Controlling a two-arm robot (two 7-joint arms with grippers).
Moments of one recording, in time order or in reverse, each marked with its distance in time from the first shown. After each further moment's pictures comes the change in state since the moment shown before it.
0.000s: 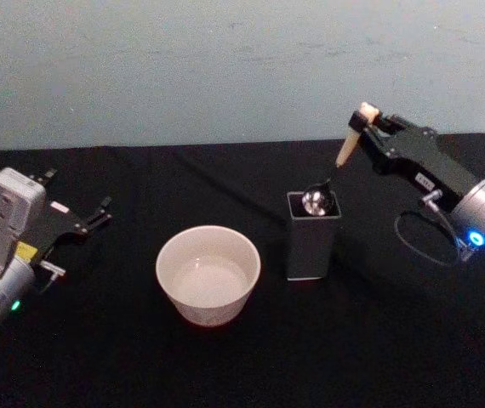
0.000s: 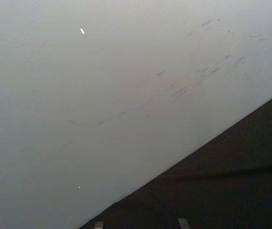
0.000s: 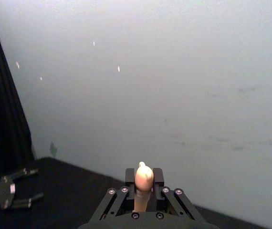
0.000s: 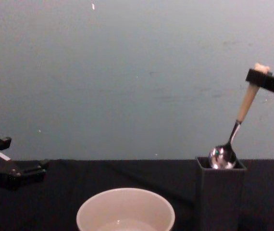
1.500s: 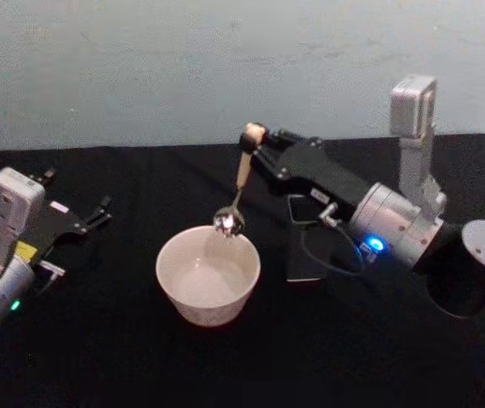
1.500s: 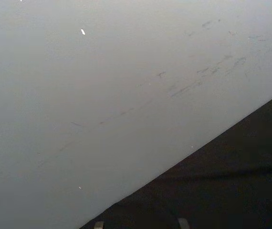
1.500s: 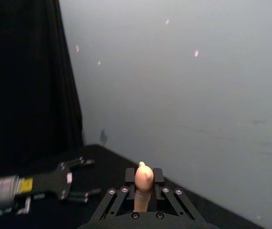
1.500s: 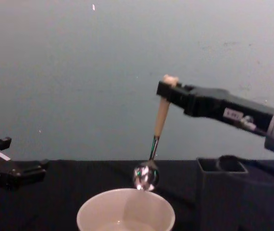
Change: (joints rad) left arm 0.000 0.000 0.000 0.000 0.000 0.000 0.000; right arm 0.150 -0.101 -0.220 0.123 -0.070 -0.039 0.075
